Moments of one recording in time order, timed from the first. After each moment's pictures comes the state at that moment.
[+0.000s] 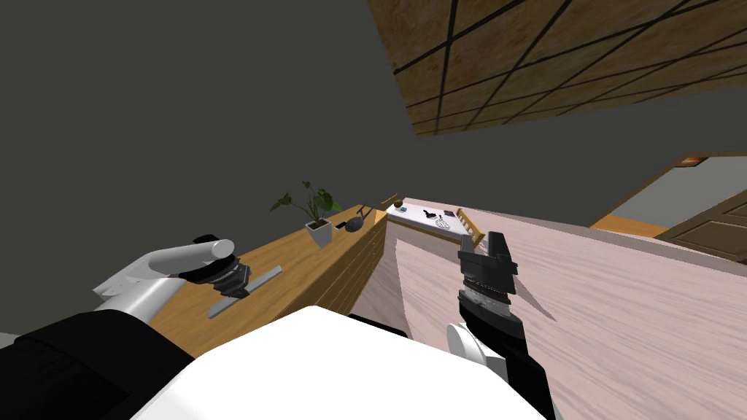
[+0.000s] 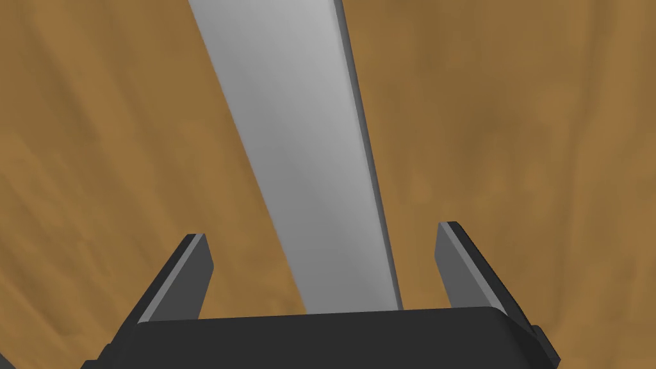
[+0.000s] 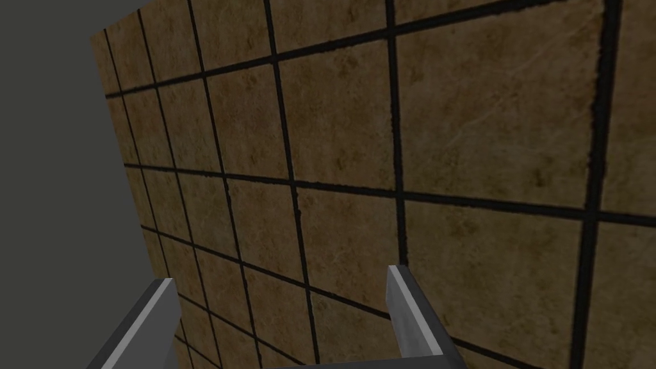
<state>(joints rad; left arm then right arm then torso) 0.29 0.84 0.76 -1.49 0.77 1.67 0.35 0.52 0.01 0.07 -2.32 -0.04 -0.55 0.14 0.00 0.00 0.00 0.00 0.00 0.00</state>
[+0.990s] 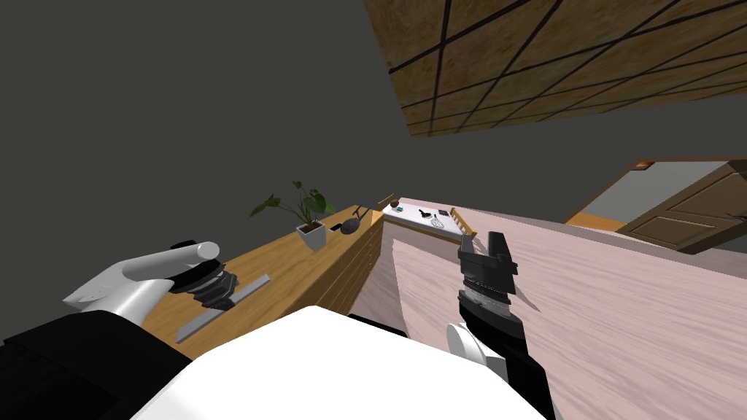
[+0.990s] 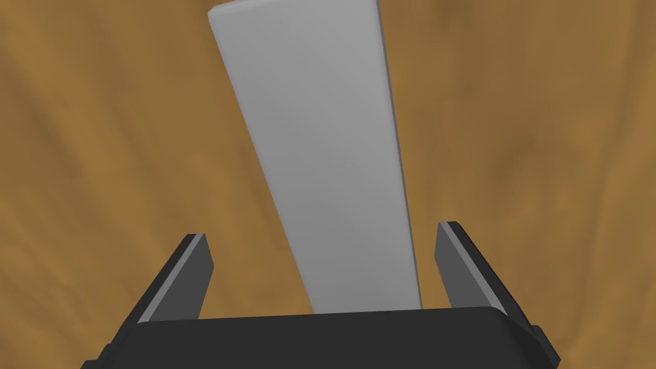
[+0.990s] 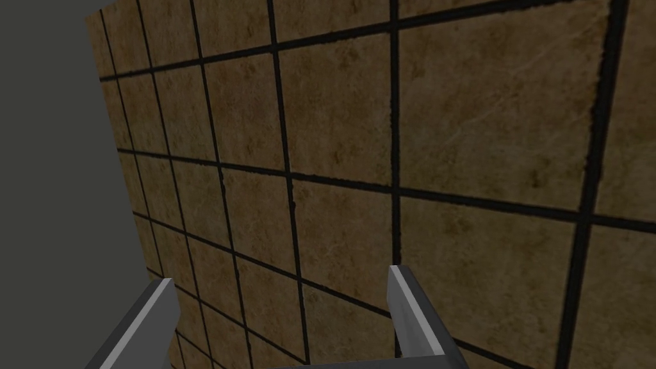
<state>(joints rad) 0.24 0.86 0.84 -1.29 0.73 1.73 0.22 0.52 0.01 0.07 -2.32 -0.04 -0.55 0.14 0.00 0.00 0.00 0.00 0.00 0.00</state>
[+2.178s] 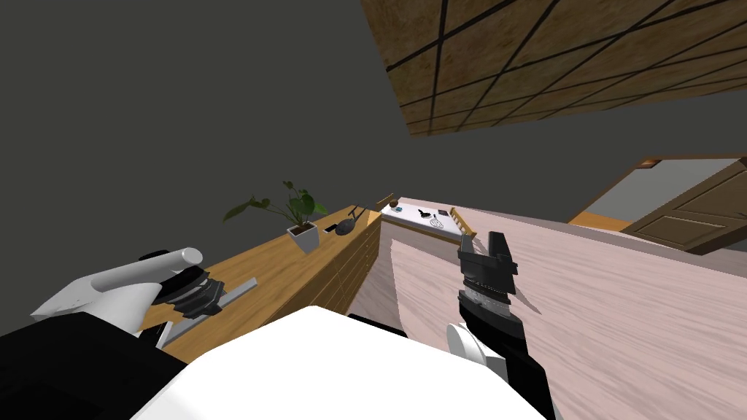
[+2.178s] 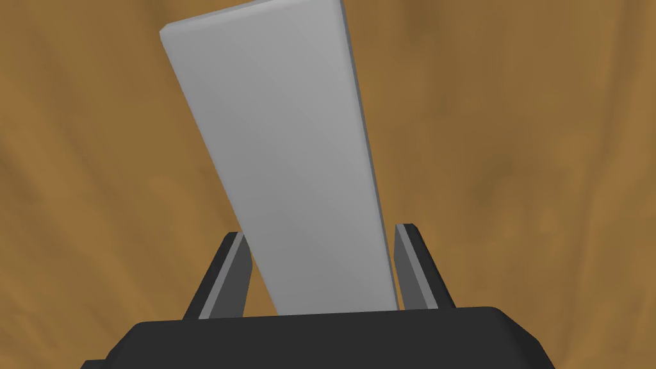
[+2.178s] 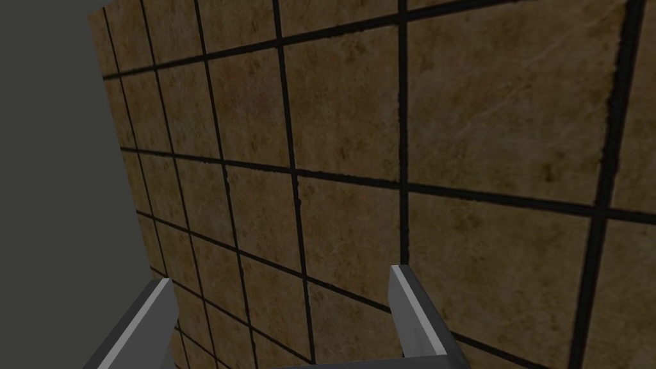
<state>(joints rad) 0.16 0.89 0.95 -1.03 0.61 1.67 0.00 0.52 0.01 0.07 -2.32 -0.04 -0.55 0.14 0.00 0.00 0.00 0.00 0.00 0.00</state>
